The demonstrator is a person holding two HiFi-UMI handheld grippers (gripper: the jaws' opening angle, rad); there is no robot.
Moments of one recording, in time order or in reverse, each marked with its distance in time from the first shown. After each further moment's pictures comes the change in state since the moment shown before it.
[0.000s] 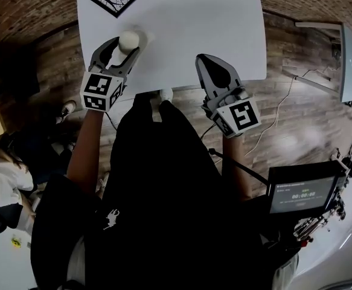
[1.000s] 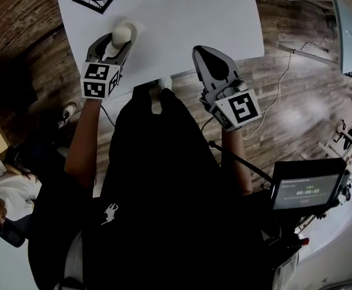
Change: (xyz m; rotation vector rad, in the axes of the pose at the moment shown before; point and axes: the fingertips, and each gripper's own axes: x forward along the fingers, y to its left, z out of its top) left arm 0.045 0.010 -0.047 0.014 0.175 -0.054; right arm -0.007 -0.013 -0.011 0.028 0.020 -0.095
